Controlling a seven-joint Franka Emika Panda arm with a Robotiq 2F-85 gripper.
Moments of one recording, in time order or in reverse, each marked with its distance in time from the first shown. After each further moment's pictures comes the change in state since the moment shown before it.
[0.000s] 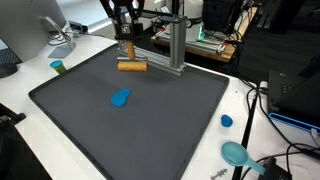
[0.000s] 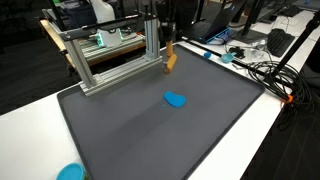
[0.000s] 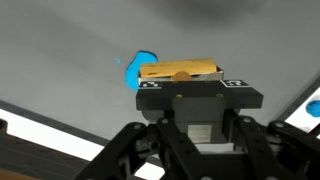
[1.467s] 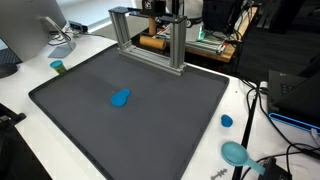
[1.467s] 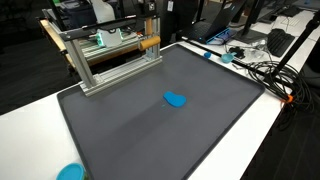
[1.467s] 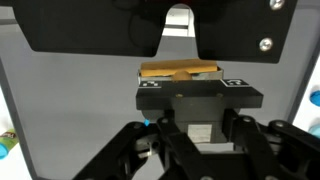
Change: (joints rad) arm 0.047 -0.385 -0.003 -0.249 -0.067 -0.208 0.500
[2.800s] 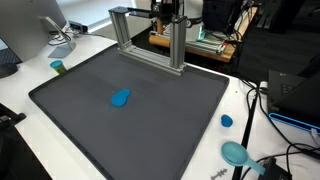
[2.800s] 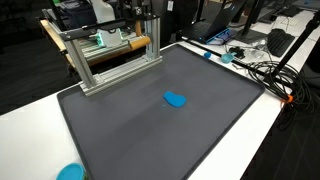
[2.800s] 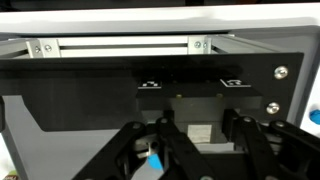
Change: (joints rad) arm -0.001 -0.186 -0.058 -0.209 0.030 -0.005 -0.003
